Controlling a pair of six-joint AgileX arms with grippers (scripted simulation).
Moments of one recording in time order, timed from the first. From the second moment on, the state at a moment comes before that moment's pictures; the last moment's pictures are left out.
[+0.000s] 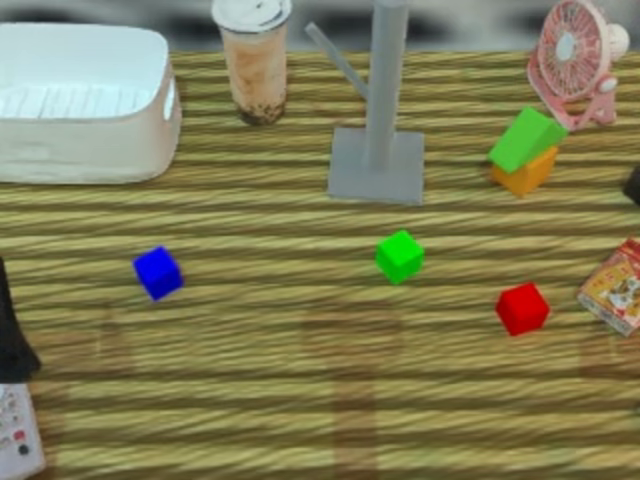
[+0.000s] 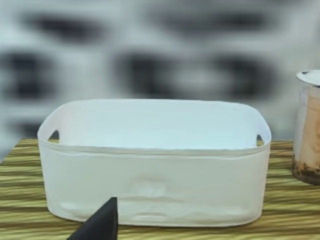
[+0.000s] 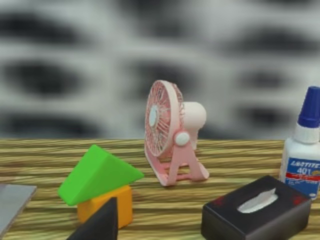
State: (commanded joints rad) left arm 0.00 0.00 0.00 0.00 0.00 0.00; right arm 0.00 0.00 0.00 0.00 0.00 0.00
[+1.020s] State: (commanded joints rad) left arm 0.00 0.00 0.00 0.00 0.00 0.00; right arm 0.21 1.14 0.80 -0.59 0.00 0.02
